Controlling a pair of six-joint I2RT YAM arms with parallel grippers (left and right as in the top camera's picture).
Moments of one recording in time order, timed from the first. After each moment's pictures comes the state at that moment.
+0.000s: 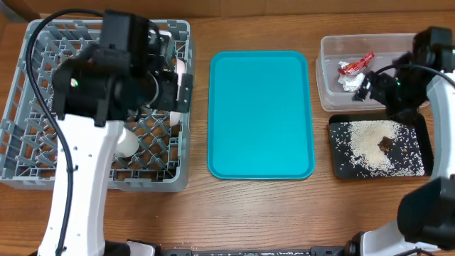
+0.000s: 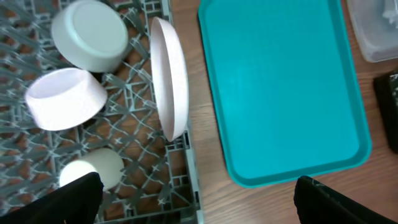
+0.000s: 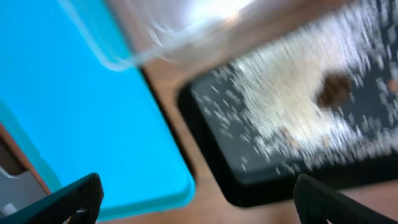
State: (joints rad) left arm -0.23 1.56 1.98 -1.47 0.02 -0.08; right arm -0.20 1.73 1.68 -1.36 -0.22 0.25
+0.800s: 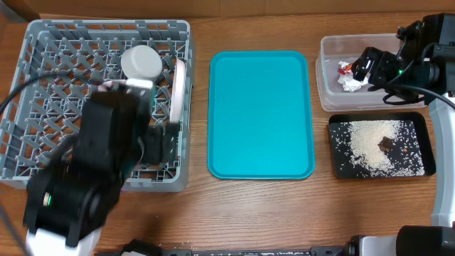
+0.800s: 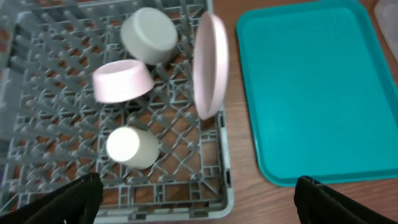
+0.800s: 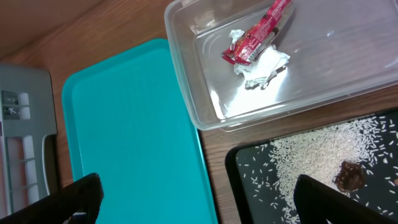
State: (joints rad) left arm -0.31 1.07 1.54 -1.32 -0.20 -0.13; right arm -0.14 1.57 1.68 -1.14 -0.22 0.25
